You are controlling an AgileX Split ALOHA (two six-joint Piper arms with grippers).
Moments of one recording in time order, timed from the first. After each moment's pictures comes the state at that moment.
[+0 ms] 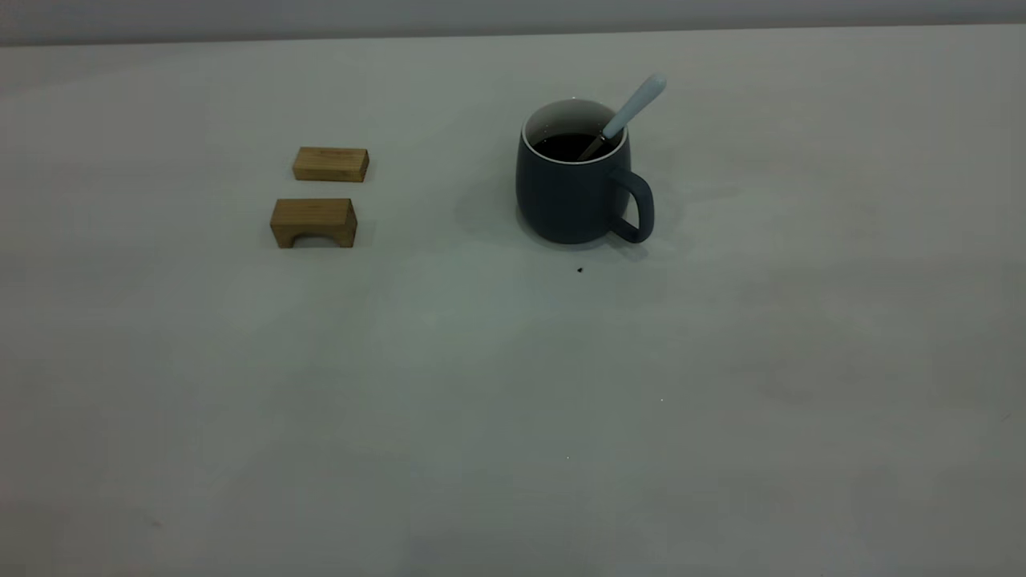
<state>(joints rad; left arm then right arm) -0.12 0.59 -0.76 0.13 1.17 -0.16 0.02 0.02 -0.47 0.10 1.13 -0.14</state>
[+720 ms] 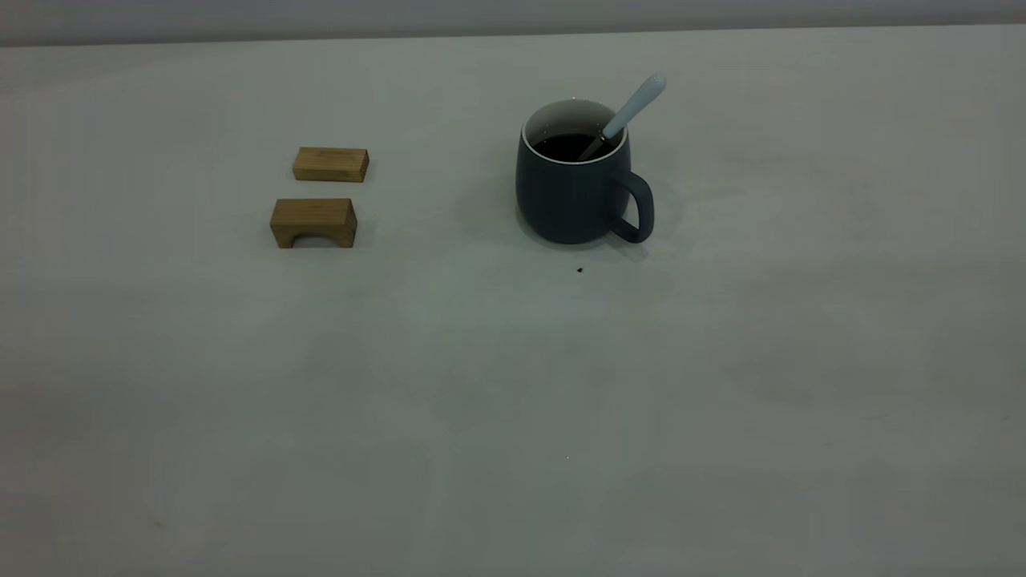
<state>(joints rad) 0.07 0.03 -0.50 -0.01 1.14 0.05 0.02 0.02 -0.47 0.10 1.13 -0.14</state>
